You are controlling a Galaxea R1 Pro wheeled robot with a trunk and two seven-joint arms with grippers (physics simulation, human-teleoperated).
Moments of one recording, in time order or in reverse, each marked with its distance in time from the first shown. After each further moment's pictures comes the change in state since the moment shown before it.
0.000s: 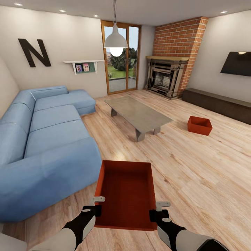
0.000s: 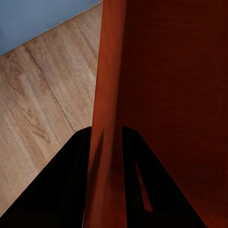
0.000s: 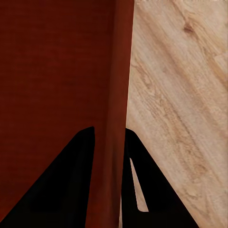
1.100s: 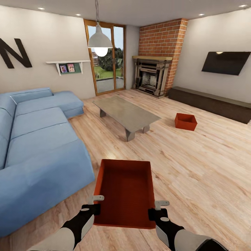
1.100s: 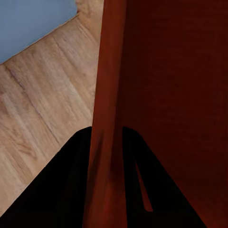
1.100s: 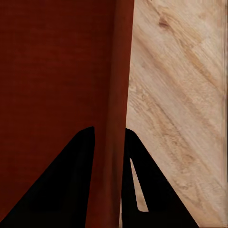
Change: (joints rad) left arm -0.001 0.014 -0.012 -0.012 0.015 -0.006 -0.014; right arm 0.000 0.010 -0.010 -0.011 0.014 -0.007 -0.019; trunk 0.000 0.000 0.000
